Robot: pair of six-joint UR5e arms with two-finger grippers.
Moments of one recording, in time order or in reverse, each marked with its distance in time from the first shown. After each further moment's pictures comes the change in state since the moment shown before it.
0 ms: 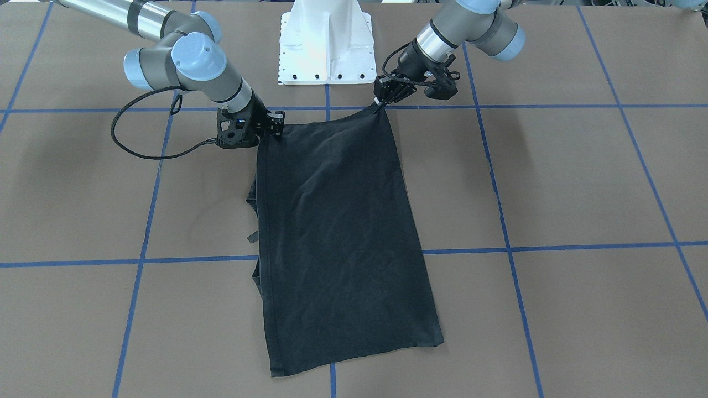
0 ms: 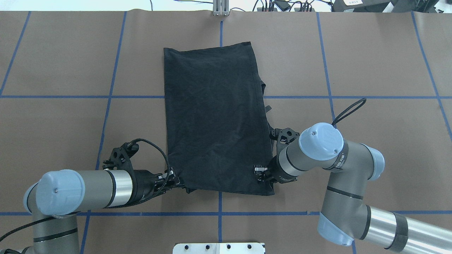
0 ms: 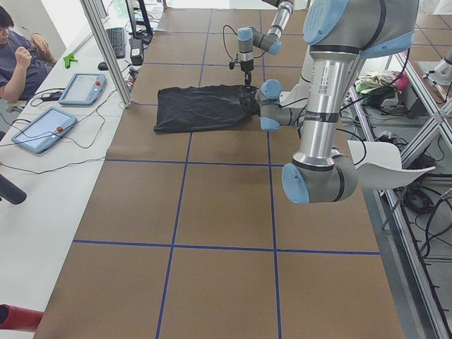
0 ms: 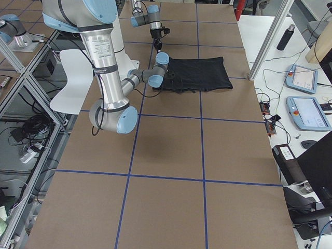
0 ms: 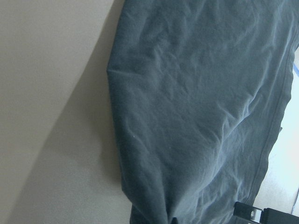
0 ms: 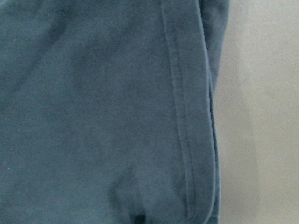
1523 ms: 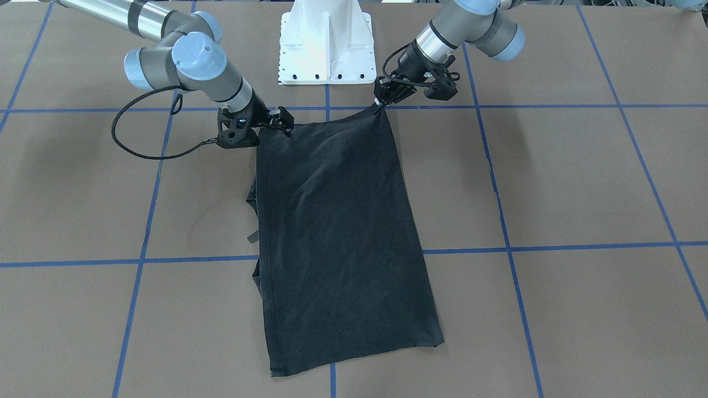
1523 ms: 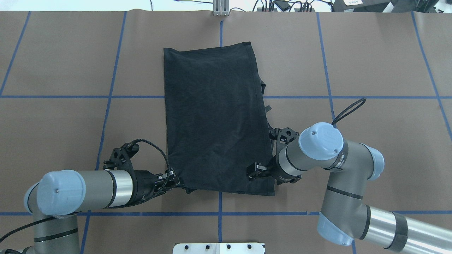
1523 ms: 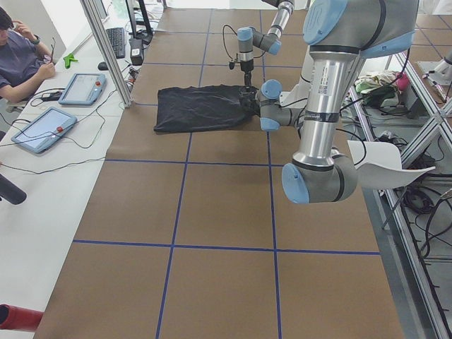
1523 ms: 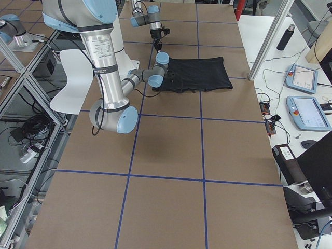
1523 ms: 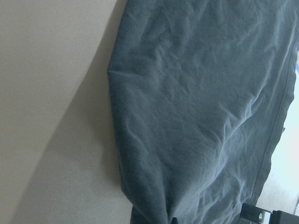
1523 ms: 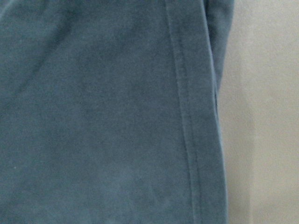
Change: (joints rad) left arm 0.001 -0.001 0.005 0.000 0.001 0.000; right arm 0.001 0.002 0.000 0.003 0.001 -0.001
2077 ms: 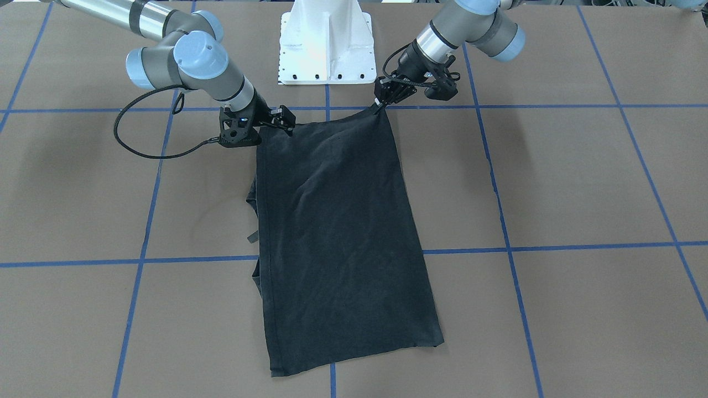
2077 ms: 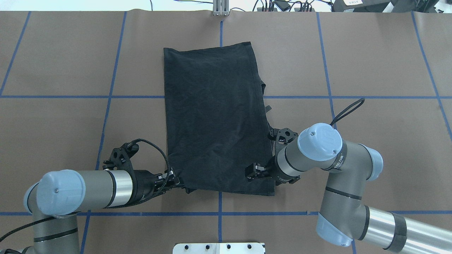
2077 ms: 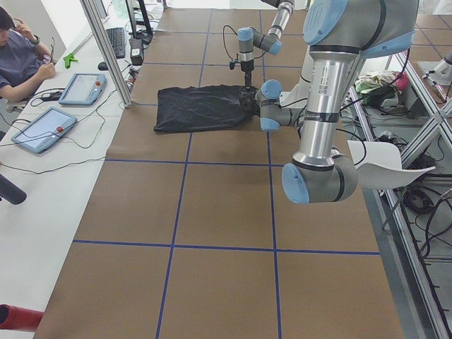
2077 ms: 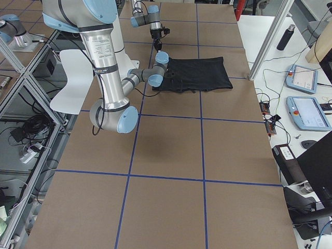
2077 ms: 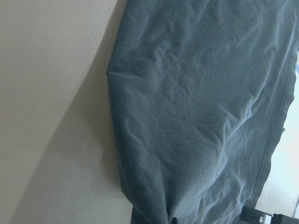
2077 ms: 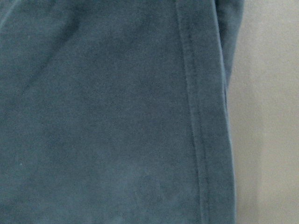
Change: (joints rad) left arm -0.001 0.001 0.000 0.000 -0.001 0.000; right arm -0.003 0.004 0.000 0.002 -0.003 0.000
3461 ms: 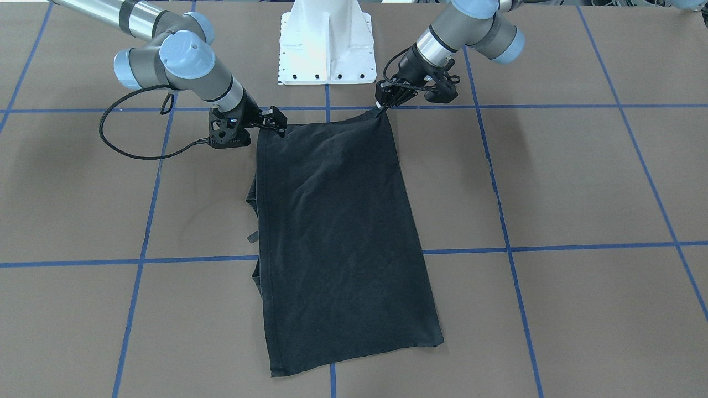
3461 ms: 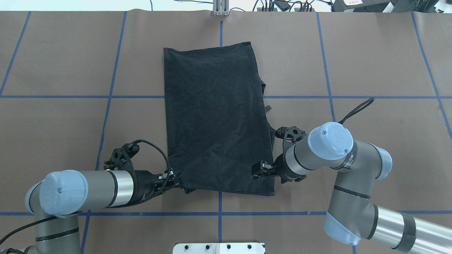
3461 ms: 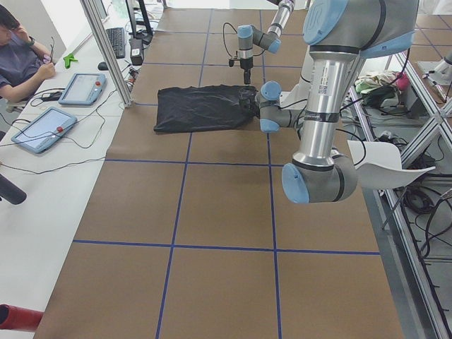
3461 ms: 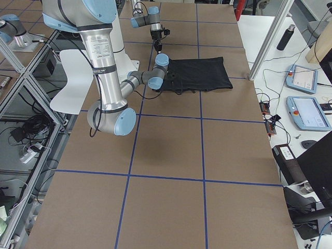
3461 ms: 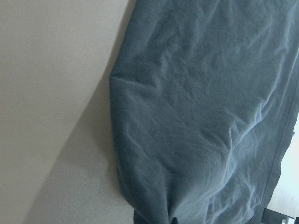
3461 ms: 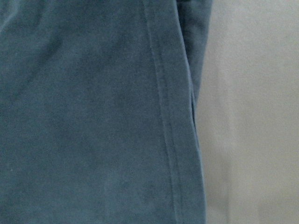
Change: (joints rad) left arm 0.001 -0.001 0.016 0.000 0.002 0.002; right arm 0.013 -0.039 0.016 0.039 0.000 0.003
